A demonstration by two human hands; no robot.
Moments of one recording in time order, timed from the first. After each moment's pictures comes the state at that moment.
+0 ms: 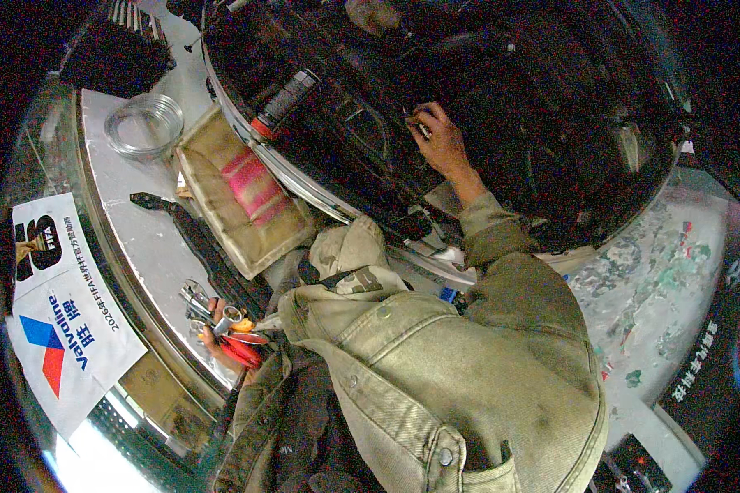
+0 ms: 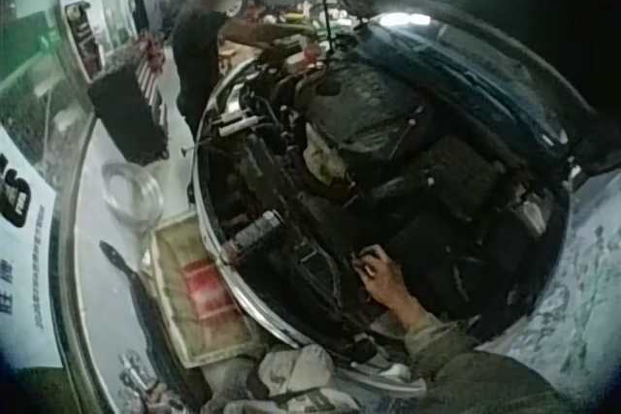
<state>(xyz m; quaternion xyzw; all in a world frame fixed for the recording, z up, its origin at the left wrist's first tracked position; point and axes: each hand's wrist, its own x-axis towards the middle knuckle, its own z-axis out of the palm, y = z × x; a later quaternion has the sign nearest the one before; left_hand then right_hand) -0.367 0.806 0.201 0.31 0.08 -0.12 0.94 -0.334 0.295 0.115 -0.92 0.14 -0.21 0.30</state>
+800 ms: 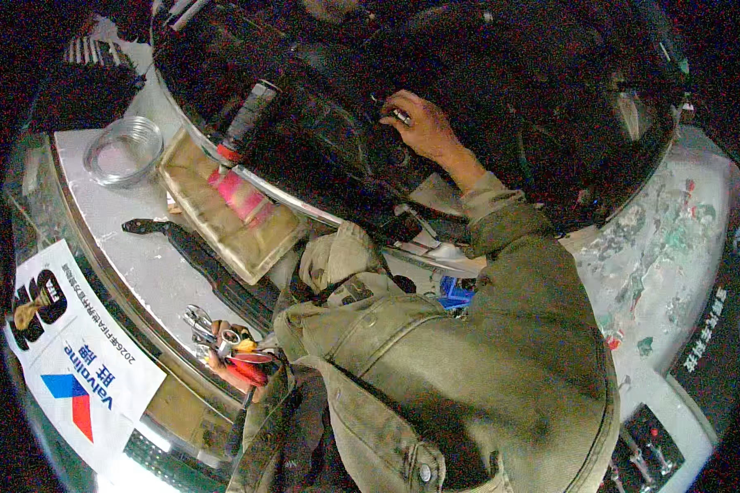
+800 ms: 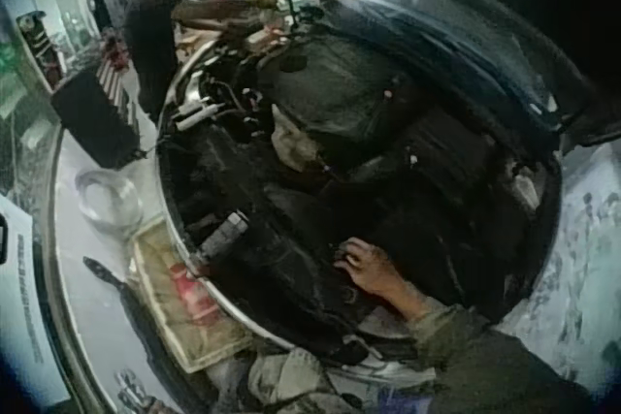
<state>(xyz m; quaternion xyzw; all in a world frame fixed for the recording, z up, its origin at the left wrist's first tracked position) -0.354 0.783 0.222 0.25 0.17 -0.15 0.94 -0.328 0.275 0.122 -0.91 0.10 -0.17 0.36</state>
